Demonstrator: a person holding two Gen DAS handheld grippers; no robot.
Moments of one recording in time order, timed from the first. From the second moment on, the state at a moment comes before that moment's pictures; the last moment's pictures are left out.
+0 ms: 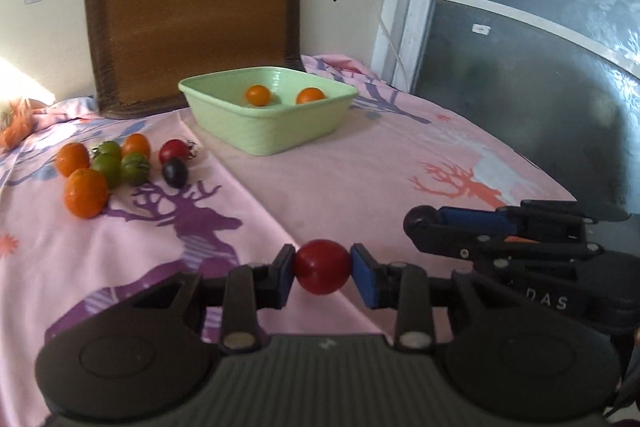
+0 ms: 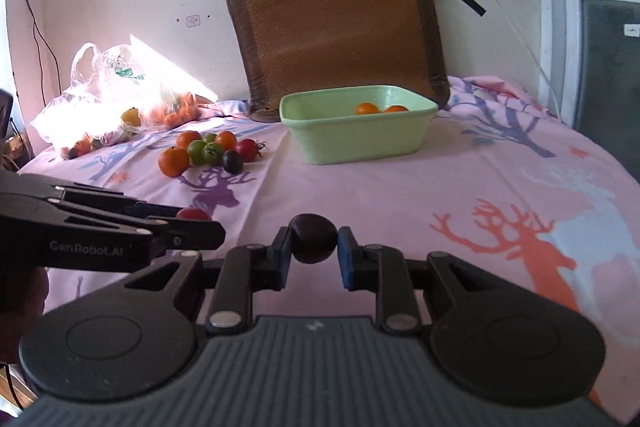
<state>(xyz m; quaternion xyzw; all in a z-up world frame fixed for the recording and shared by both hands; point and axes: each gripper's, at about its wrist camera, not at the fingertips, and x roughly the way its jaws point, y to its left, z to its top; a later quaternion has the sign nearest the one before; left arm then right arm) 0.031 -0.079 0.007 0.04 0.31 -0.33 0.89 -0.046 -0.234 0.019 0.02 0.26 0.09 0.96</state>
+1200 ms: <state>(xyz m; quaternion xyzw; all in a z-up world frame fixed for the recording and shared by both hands) -0.005 -0.078 -0.007 0.08 0.30 -0.29 0.91 -0.058 -0.225 0.003 0.01 0.26 0.07 0.96</state>
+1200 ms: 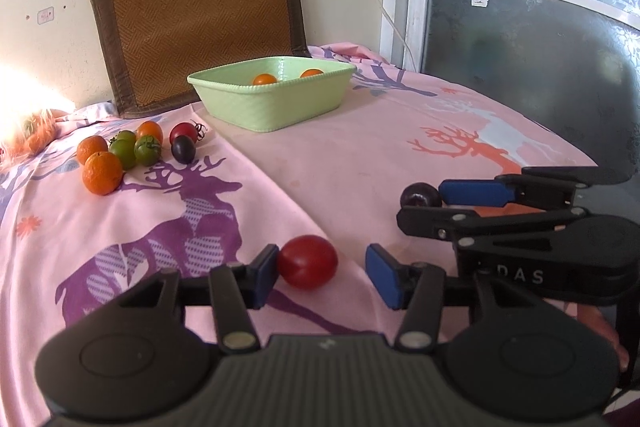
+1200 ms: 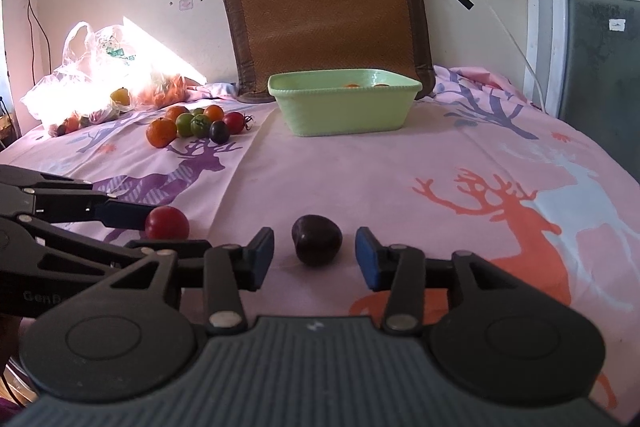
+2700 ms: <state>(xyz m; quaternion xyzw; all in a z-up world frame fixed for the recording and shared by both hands) 0.229 -0.134 0.040 0.01 0.35 -0.27 0.90 0.118 -0.258 0.030 0.05 0.24 0.07 0.97</state>
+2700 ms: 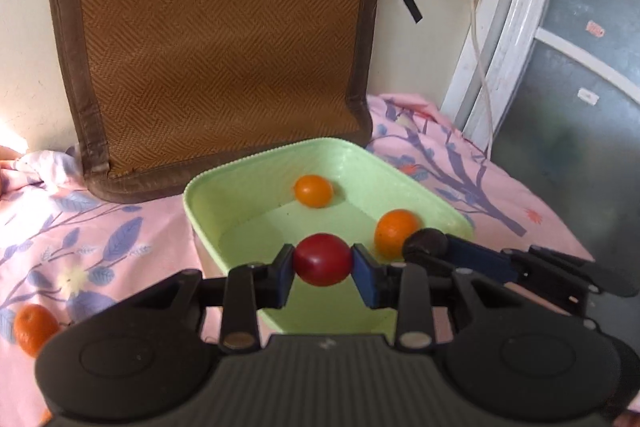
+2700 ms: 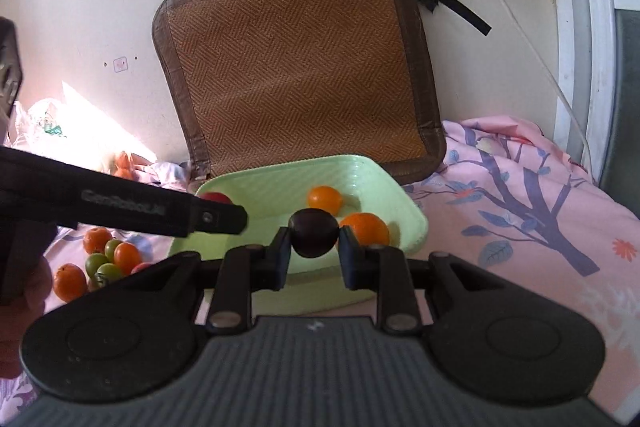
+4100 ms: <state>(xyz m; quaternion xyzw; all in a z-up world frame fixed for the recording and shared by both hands) 0.105 0.019 0.010 -0.01 0.31 -0.21 0.93 0.080 -0.153 0.011 0.05 0.31 0.19 0.93</state>
